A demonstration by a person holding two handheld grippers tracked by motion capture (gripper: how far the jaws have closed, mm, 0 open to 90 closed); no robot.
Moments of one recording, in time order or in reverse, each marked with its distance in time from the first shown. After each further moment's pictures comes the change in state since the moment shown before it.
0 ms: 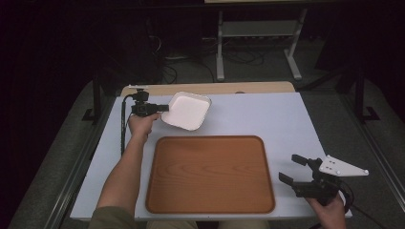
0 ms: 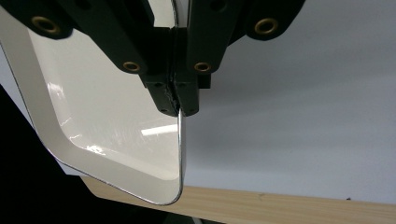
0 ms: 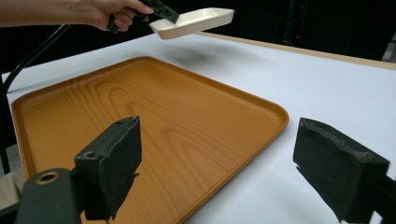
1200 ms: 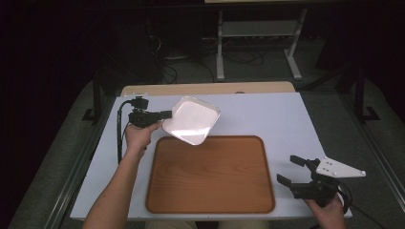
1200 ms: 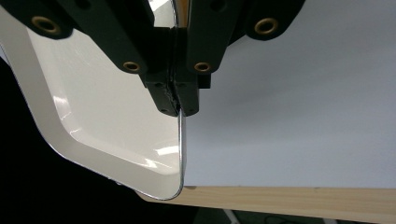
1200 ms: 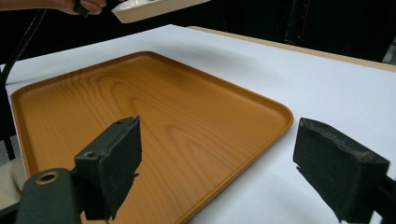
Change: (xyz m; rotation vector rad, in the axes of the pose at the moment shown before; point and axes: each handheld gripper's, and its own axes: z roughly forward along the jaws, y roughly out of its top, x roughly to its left) left arm -0.056 -0.028 -0.046 -0.041 -0.092 0.114; right arm 0.006 0.001 0.003 0.017 -0.001 -0.032
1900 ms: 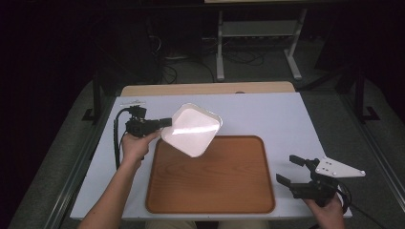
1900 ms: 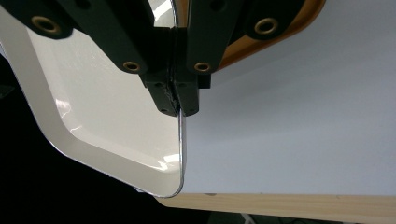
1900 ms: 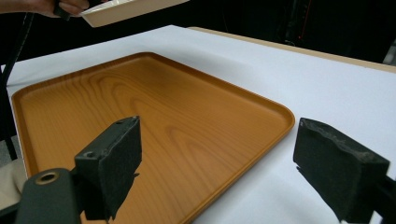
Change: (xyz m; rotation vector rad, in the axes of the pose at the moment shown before) left arm -0.016 -0.022 -0.020 -0.008 -0.036 0.029; right arm 0.001 0.001 0.001 -0.001 0.002 0.000
